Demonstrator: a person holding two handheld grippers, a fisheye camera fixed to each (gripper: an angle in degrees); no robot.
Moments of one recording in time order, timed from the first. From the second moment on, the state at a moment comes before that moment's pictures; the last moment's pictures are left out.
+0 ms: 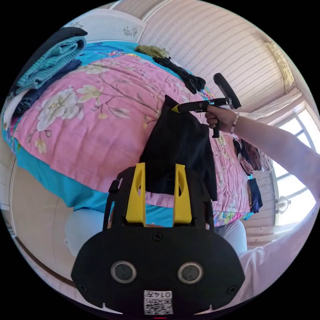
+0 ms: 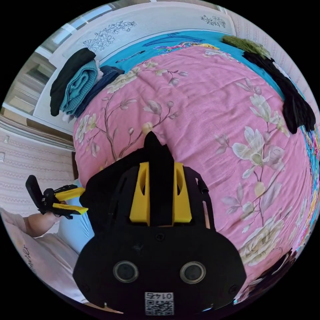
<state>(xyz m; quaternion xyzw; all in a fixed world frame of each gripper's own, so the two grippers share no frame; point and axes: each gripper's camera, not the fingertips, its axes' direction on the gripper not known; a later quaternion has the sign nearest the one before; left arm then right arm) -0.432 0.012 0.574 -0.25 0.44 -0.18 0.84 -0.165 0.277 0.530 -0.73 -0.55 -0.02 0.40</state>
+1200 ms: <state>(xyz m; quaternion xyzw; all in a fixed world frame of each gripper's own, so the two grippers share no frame) -0.749 0.055 0.301 0.18 0.33 -0.34 0.86 -0.121 -0.270 0.355 -0.13 -0.82 -0.22 0.51</state>
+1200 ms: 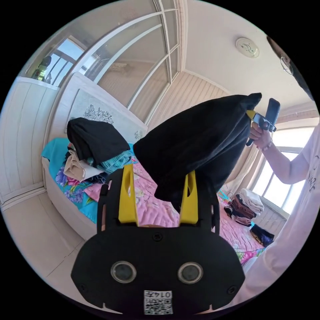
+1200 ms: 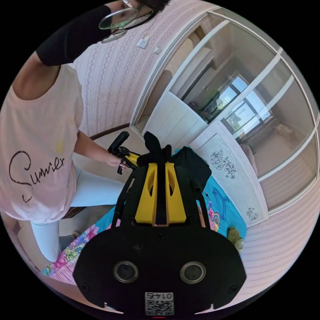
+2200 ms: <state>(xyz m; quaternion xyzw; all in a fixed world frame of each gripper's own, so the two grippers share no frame) -0.842 0.050 0.610 -0.08 0.16 -0.33 0.93 -0.420 -0.114 0.517 -0.58 -0.59 -0.09 0.56</state>
